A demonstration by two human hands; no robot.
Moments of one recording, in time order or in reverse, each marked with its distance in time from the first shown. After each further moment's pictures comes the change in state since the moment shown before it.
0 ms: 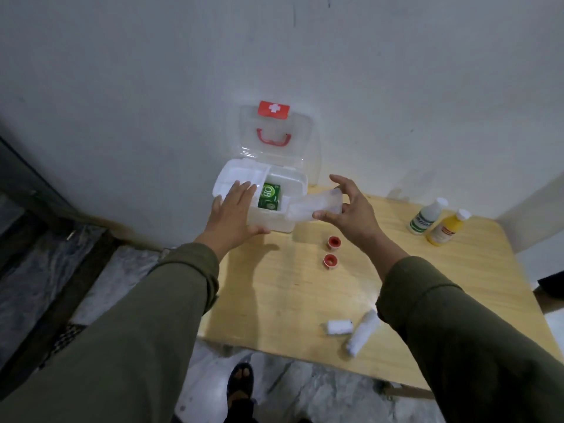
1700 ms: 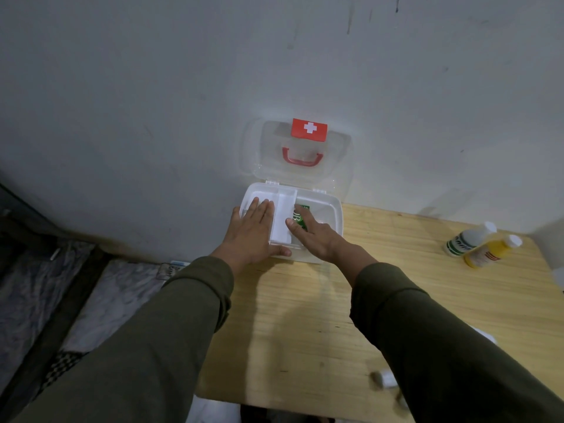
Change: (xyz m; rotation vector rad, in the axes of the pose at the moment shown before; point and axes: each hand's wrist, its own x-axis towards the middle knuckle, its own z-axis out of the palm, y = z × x) left_hand 0.072 -0.058 0.008 0.195 -0.246 0.157; right_hand 0.078 -0.013 0.125 -0.358 -0.401 0.281
